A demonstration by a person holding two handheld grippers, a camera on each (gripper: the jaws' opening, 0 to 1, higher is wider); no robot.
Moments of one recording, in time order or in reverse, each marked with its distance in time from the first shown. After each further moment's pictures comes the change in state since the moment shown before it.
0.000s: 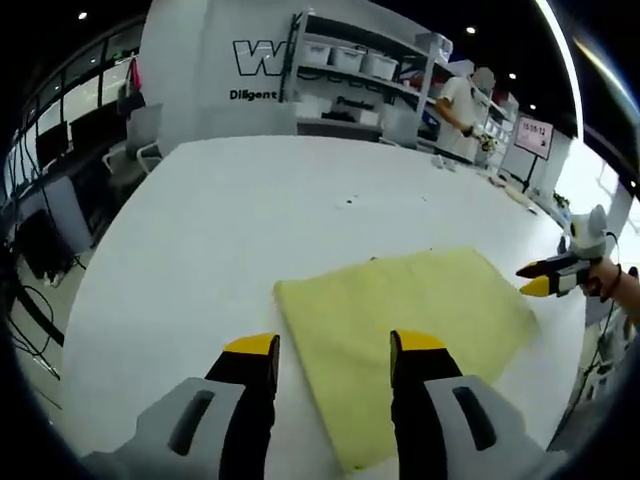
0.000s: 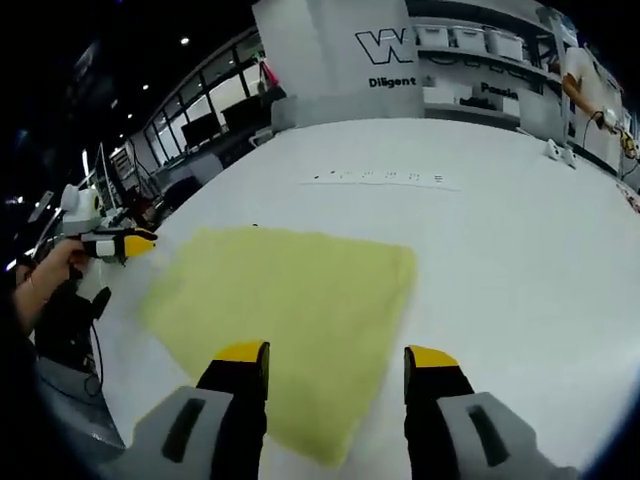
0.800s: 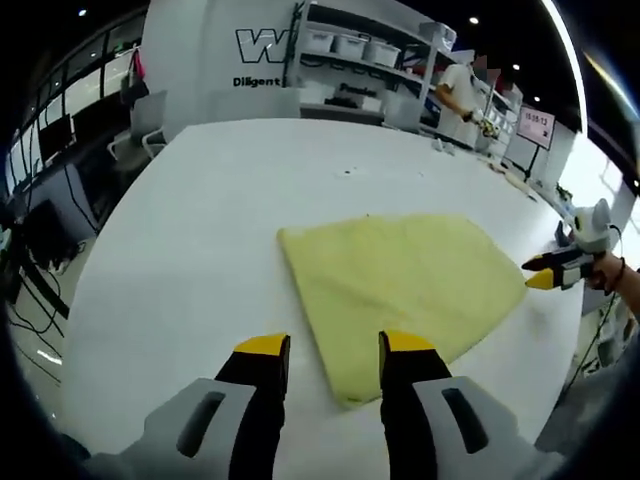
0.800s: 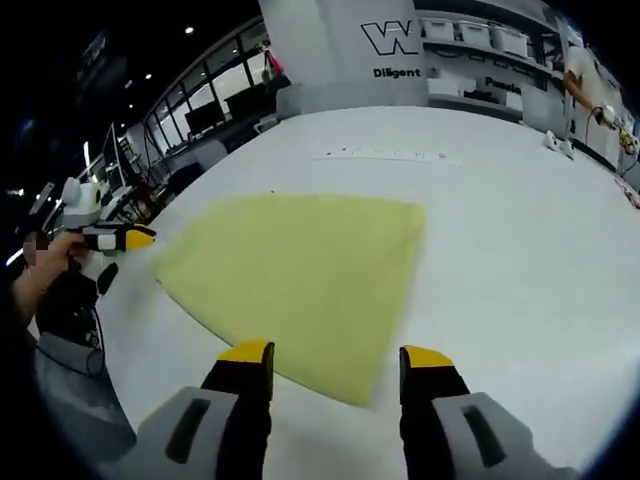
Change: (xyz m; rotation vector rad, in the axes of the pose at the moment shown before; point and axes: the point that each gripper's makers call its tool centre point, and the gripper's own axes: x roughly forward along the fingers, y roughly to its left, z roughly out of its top) left arm -0.032 0.001 -0.050 -0.017 0.060 0.027; right arm -0.024 0.017 -0.048 -0.014 0.053 -0.004
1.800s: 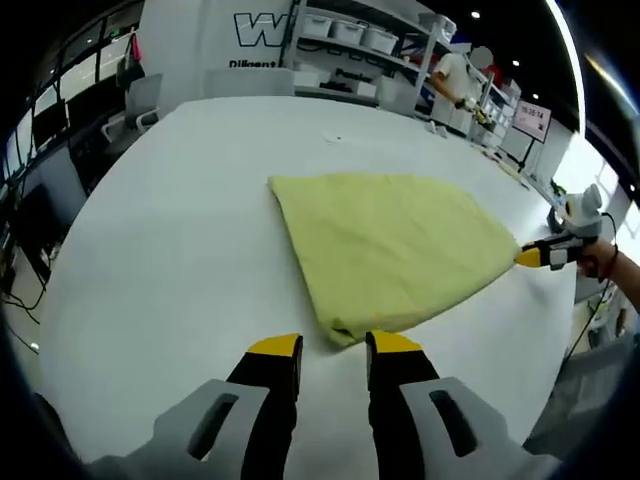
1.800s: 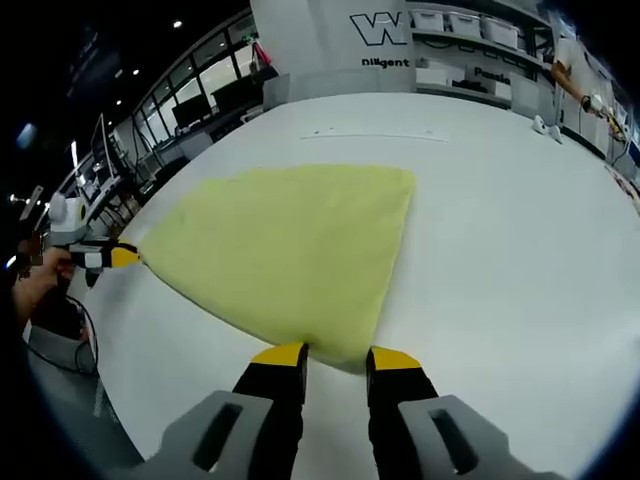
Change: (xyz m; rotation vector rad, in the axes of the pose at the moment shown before) left arm 0.001 -0.005 -0.052 -0.006 0.053 -0.038; right arm 0.006 -0.006 -0.026 0.031 0.025 -0.052
